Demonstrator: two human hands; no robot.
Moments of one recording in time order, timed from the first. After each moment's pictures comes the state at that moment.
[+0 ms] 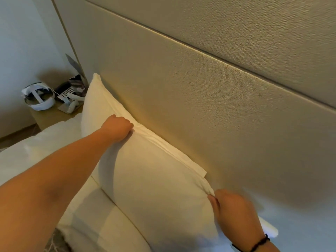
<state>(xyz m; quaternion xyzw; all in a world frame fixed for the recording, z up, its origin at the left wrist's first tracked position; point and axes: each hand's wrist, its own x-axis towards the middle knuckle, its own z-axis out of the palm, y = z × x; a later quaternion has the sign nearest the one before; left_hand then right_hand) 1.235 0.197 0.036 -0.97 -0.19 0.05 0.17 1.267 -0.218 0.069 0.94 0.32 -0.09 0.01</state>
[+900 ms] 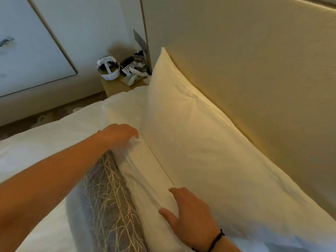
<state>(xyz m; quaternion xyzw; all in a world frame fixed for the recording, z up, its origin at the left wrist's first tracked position) 1.013 0.227 0.019 -0.91 -0.31 0.26 -0.06 1.120 -0.105 0.019 0.78 0.55 -0.29 -0.11</state>
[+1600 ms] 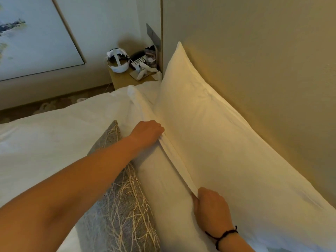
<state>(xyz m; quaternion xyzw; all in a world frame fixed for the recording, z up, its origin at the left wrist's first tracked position) 1.045 0.187 -0.007 -0.96 -0.24 0.12 0.04 1.128 -0.102 -0.023 0.86 0.46 -0.23 -0.03</state>
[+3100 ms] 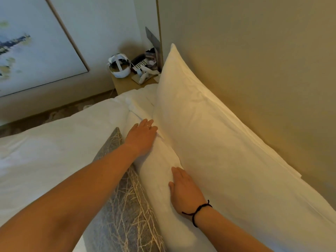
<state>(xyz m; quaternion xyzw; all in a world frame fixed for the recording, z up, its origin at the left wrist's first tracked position) 1.031 0.210 -0.042 -0.94 -0.33 0.09 0.04 1.110 -0.024 -0.039 0.76 0.55 -0.31 -0.14</state>
